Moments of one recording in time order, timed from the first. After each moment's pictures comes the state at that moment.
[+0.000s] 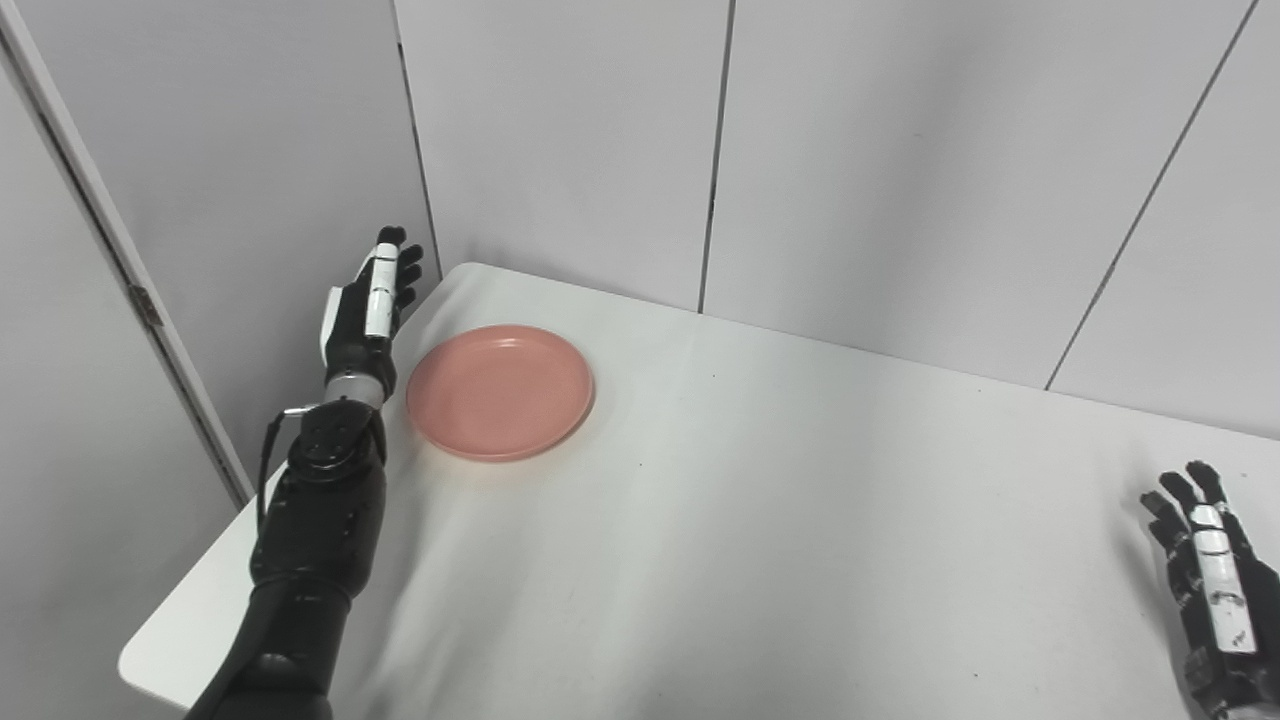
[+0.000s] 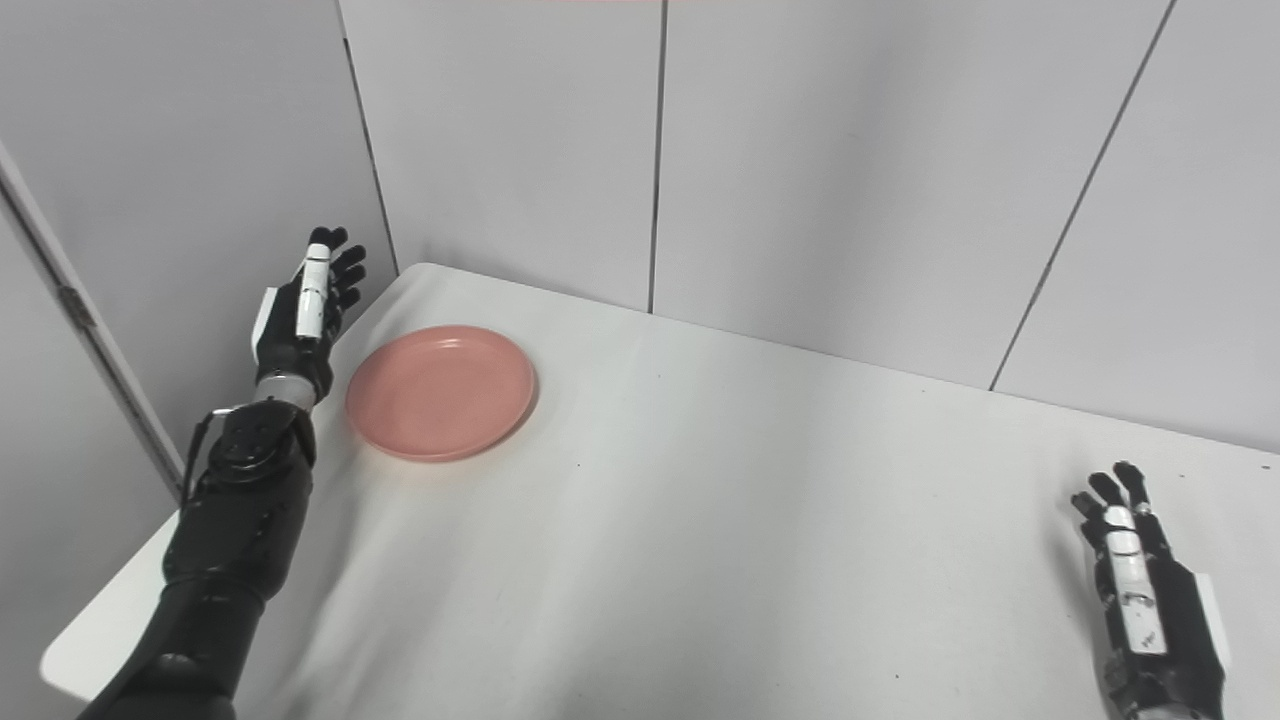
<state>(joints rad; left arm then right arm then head) -0.52 0.39 0.34 0.50 -0.15 0.03 0.08 -0.34 -0.25 -0.17 0.34 0.23 -0.14 0.18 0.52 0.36</state>
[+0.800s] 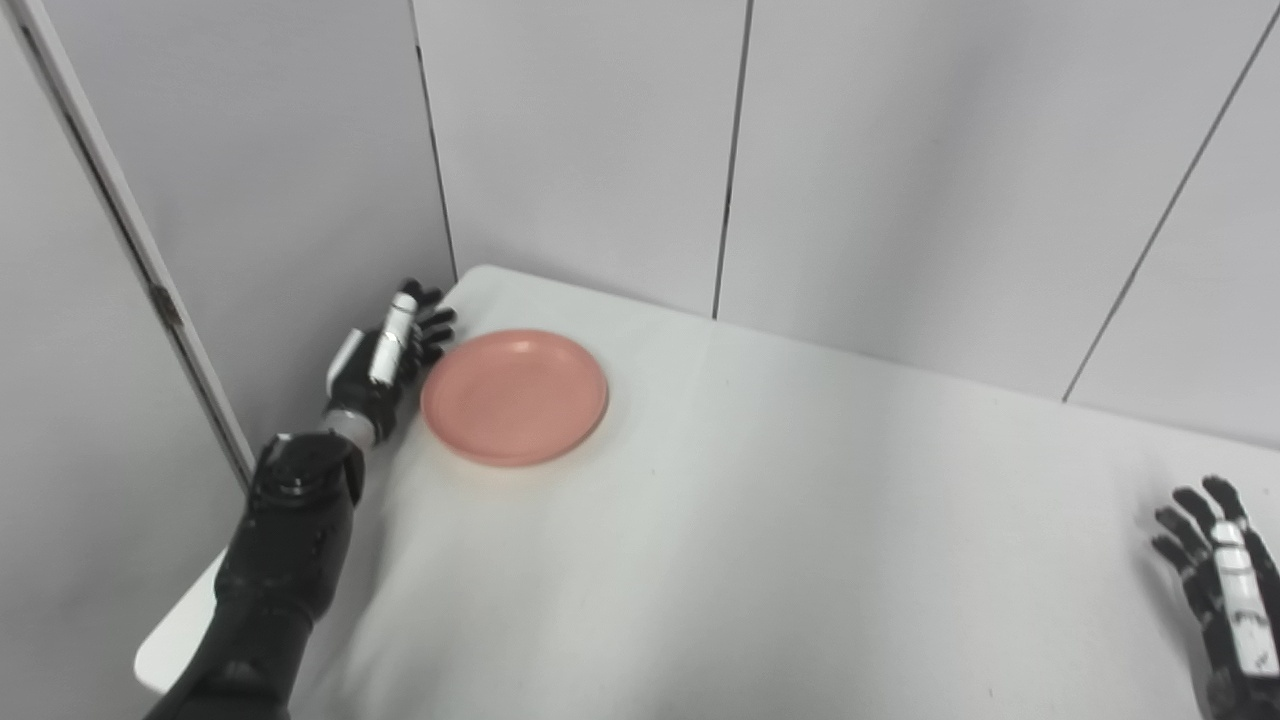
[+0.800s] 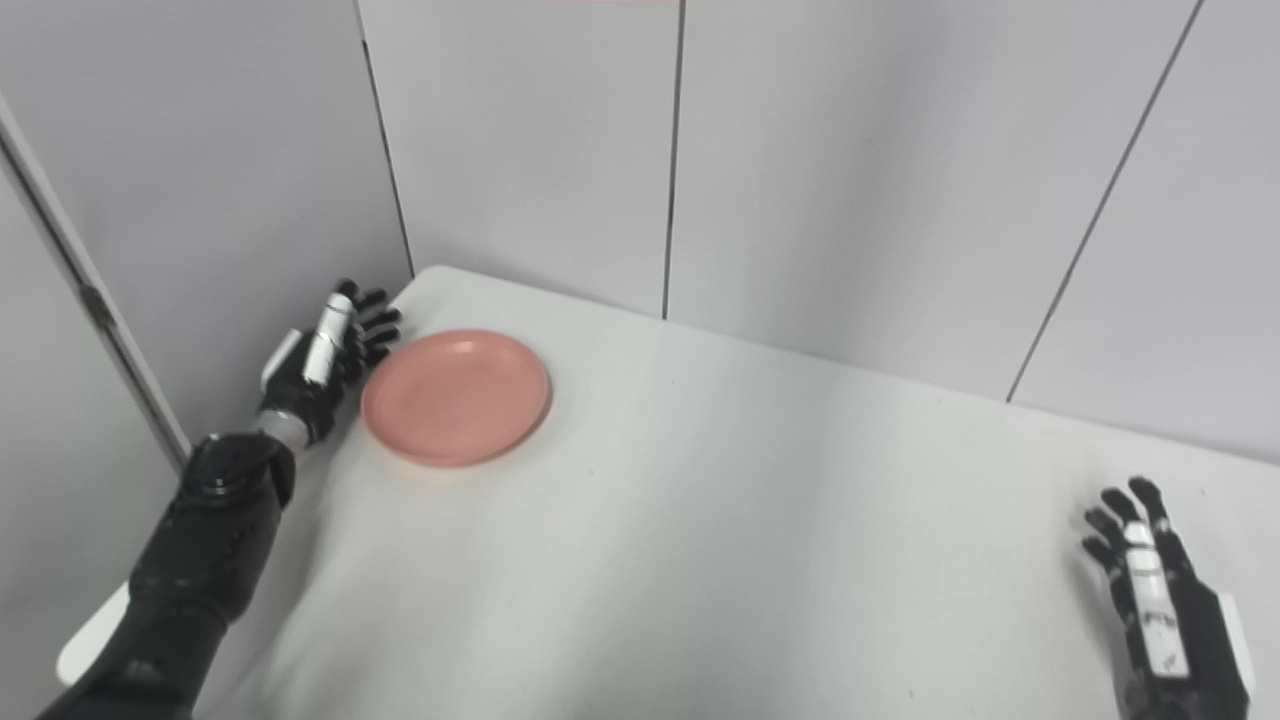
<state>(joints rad) -0.49 0.44 0.29 0.63 -0.21 0.01 -0.17 -0.34 -0.25 -0.17 0.34 0.24 -0.14 0.18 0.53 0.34</state>
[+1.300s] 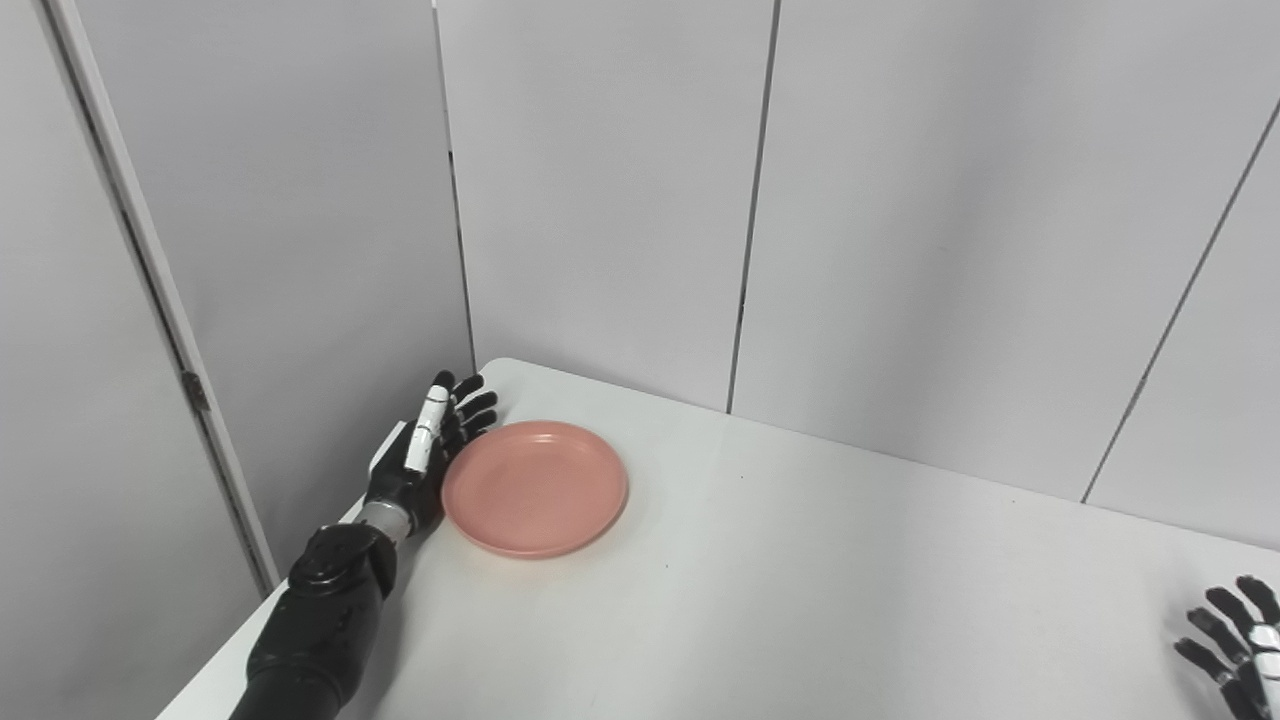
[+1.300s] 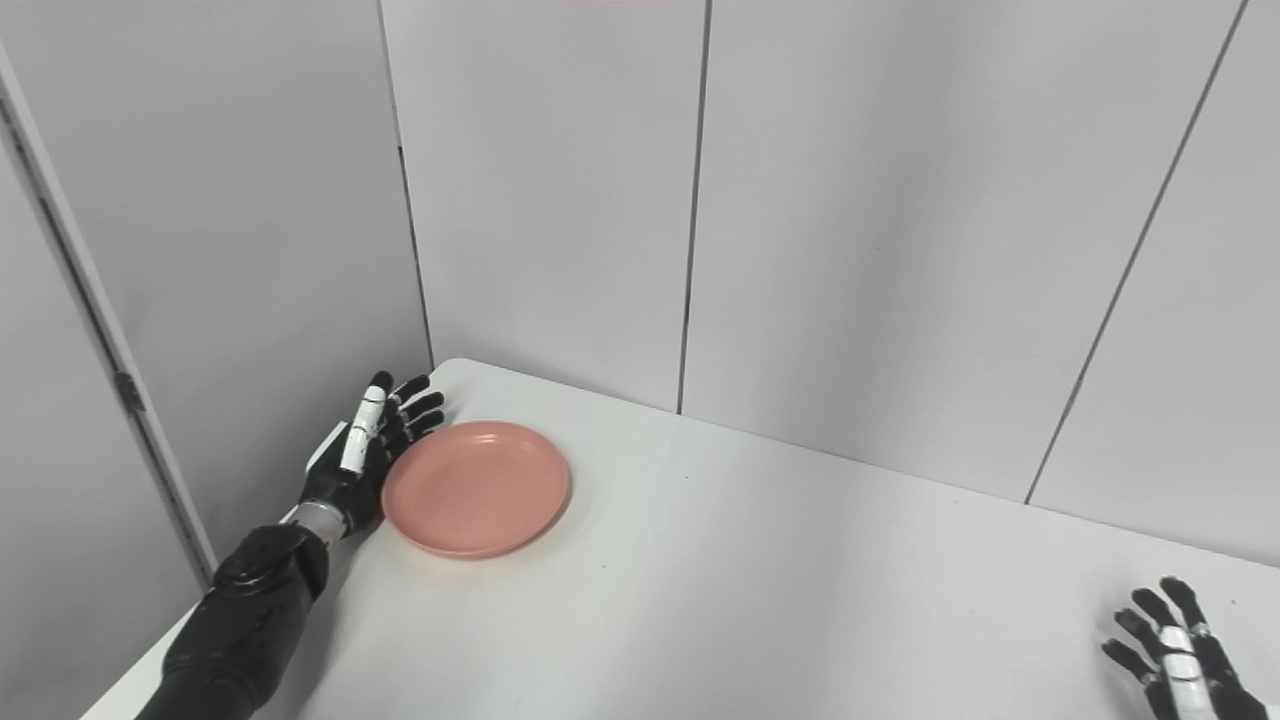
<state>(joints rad) -0.58 0.41 0.30 0.86 -0.34 -0.17 -0.28 -0.36 -0.25 -0.18 0.37 0.25 -0.17 0.19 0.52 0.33</state>
